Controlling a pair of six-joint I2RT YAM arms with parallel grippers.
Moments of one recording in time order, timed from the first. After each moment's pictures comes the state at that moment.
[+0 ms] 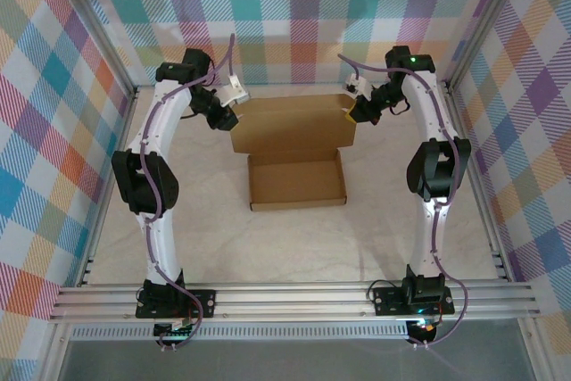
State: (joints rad) left arm -0.14 2.08 2.15 -1.32 0.44 0.84; right arm 0.10 2.25 2.33 -1.44 -0.72 -1.11
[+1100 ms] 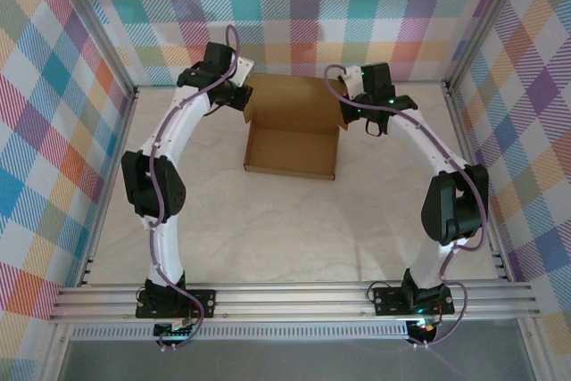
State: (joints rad) left arm -0.28 2.05 2.06 -0.87 0.10 0.14; right arm 0.32 1.77 1.57 -0.48 -0.05 -0.14
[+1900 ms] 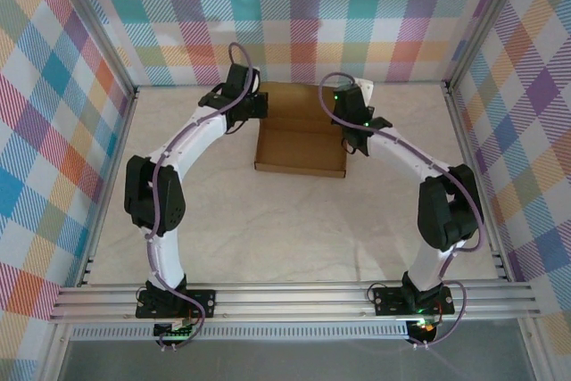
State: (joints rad) left arm -0.42 1.92 1.72 -0.52 -0.09 -0.27; right arm 0.46 1.74 1.34 -0.23 0.49 0.47
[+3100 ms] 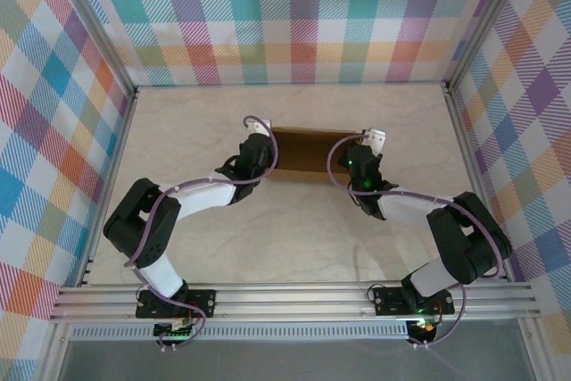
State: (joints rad) left arm -0.65 1.68 0.92 0.28 -0.44 -0.28; right arm 0.54 1.50 0.62 0.50 0.56 0.49
